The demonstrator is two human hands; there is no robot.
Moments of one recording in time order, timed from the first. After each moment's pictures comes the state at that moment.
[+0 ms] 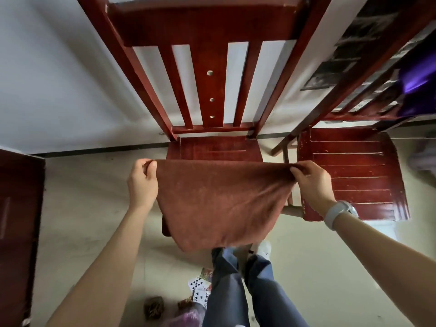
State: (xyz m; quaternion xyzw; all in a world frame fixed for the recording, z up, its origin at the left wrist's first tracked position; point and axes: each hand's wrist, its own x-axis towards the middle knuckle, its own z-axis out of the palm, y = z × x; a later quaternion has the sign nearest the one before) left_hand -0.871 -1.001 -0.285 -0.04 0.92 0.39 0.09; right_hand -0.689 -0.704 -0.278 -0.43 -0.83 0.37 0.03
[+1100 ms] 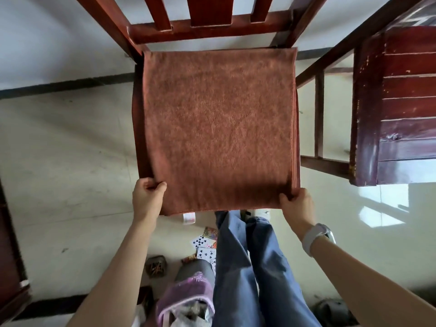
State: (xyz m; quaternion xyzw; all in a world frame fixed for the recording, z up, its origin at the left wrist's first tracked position) left_hand -0.799 -1.049 -0.511 -0.24 0.86 0.36 0.27; right_hand -0.614 -0.810 -0.513 -0.61 -0.69 0.34 -0.20
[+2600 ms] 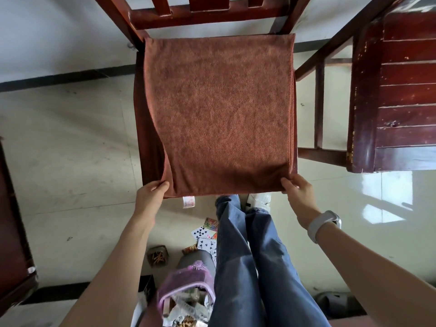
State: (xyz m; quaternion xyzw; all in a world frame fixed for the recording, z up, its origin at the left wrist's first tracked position) left_hand -0.772 -1.065 -0.501 -0.27 0.82 0.36 0.35; right_hand -0.607 -0.807 -0.499 -0.59 -0.62 0.51 -0.11
